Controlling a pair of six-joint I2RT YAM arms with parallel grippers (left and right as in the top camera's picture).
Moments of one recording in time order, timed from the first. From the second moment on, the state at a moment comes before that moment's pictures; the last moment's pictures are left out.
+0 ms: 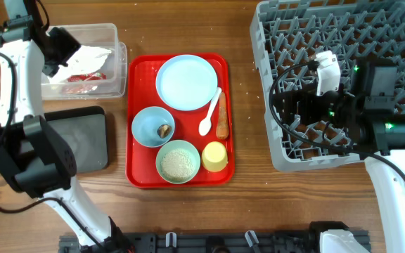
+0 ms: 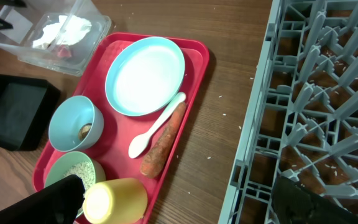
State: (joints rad) left arm 0.28 2.05 1.86 -0.92 0.05 -0.52; right arm 0.00 1.19 1.14 -0.80 -0.52 -0.09
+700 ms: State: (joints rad) left arm -0.16 1.70 1.86 -1.47 0.18 -0.37; right arm 0.00 1.19 1.14 -0.80 -0.55 -0.08
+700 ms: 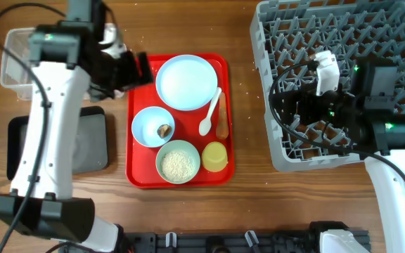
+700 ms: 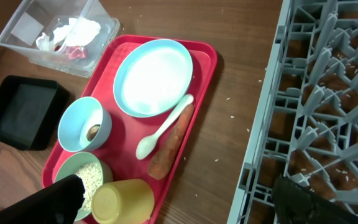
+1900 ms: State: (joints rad) left arm -0.55 1.70 1.86 -1.47 -0.04 -0.59; right arm 0.00 1.19 1.14 -0.82 -0.55 -0.08
